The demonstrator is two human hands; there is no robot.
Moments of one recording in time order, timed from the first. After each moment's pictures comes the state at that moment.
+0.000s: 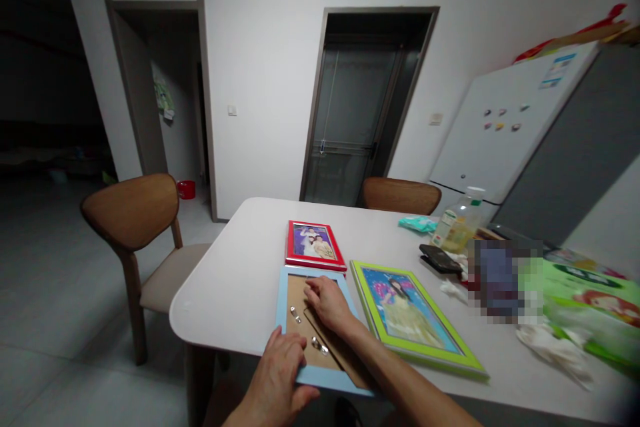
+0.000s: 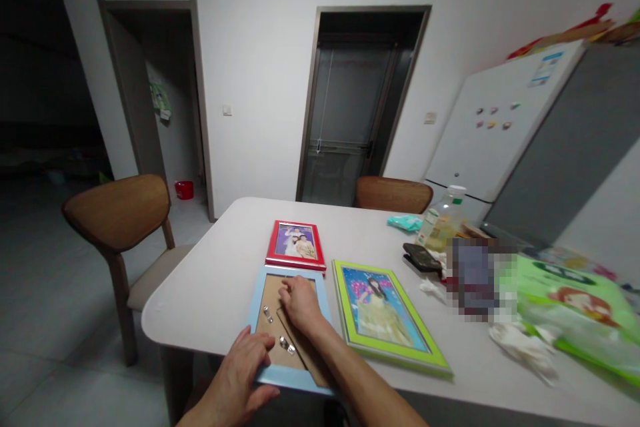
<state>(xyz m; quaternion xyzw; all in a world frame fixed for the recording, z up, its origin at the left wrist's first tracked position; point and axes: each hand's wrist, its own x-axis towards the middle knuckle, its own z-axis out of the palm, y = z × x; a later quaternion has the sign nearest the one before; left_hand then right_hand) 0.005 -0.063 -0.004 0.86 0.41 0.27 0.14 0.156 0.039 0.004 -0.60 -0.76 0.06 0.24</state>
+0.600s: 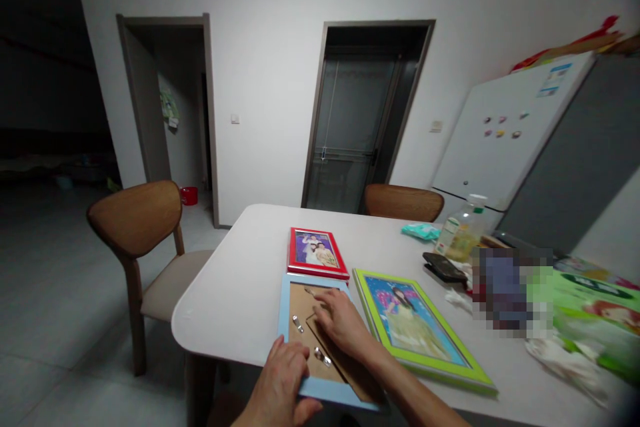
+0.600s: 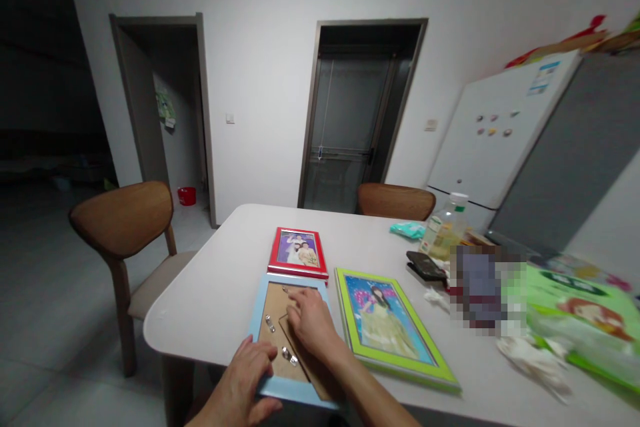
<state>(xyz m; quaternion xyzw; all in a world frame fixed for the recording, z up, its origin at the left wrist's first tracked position) 0.004 -0.061 -0.004 0.86 0.40 0.28 0.14 0.169 0.010 0.020 -0.58 -0.77 0.07 0.25</state>
